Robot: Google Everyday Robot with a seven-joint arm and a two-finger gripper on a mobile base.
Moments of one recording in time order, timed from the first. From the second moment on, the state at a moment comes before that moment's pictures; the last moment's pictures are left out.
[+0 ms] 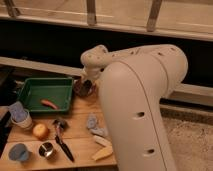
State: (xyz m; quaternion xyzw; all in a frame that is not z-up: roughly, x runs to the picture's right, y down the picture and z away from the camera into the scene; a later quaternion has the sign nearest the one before) arm -0.082 -0.051 0.864 -0.20 0.09 0.79 0.57
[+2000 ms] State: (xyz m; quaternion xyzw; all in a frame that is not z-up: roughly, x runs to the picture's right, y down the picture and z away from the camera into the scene) arm -0.095 -0.088 0.946 -0.18 0.03 0.82 0.55
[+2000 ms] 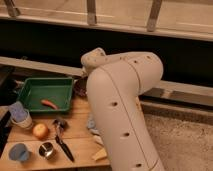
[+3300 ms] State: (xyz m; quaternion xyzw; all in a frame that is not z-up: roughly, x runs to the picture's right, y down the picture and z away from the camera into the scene) arm -0.111 -0.091 0.946 -0.24 -0.01 0.81 0.53
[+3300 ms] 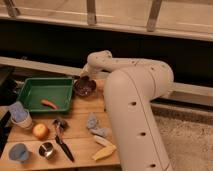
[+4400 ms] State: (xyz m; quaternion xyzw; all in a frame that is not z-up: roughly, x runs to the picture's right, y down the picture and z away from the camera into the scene) arm -0.098 -0.097 0.945 -0.20 -0.01 0.83 0.52
